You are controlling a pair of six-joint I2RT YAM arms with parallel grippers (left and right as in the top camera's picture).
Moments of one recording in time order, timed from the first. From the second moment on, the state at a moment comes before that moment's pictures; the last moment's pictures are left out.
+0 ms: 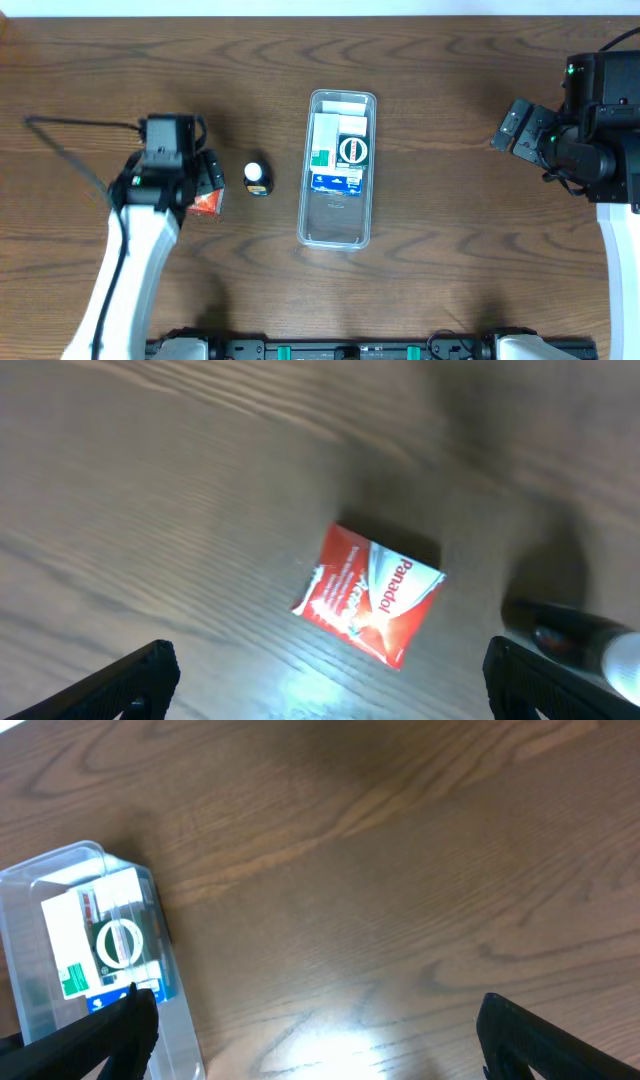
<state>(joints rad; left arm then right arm) -0.05 1.30 1.02 -0.84 -0.30 -0.27 0.05 1.35 1.68 -1.38 0.13 0.49</state>
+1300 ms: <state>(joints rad) 0.13 1.76 1.03 -0.78 0.02 0.15 0.05 1.35 1.68 -1.38 0.13 0.49</state>
